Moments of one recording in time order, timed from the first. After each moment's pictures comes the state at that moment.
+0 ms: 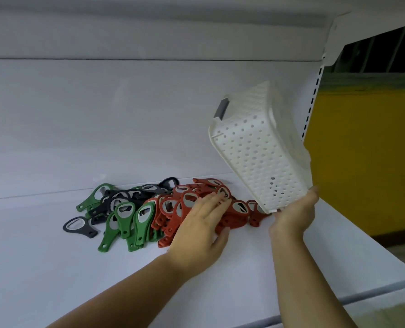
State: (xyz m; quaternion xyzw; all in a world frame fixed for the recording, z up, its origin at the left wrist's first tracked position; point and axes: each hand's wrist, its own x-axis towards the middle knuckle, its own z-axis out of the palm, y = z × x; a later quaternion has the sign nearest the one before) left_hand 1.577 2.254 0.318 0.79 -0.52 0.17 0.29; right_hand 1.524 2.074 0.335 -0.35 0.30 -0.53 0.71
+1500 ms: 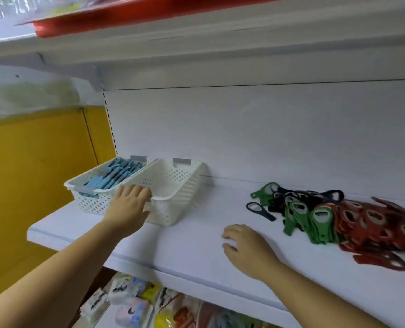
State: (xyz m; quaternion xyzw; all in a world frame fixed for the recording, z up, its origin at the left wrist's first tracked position) left_hand 1.649 2.737 0.358 0.97 -0.08 0.21 -0.06; right_hand 1.605 2.440 0.298 -0.95 -0.18 -0.08 0.25
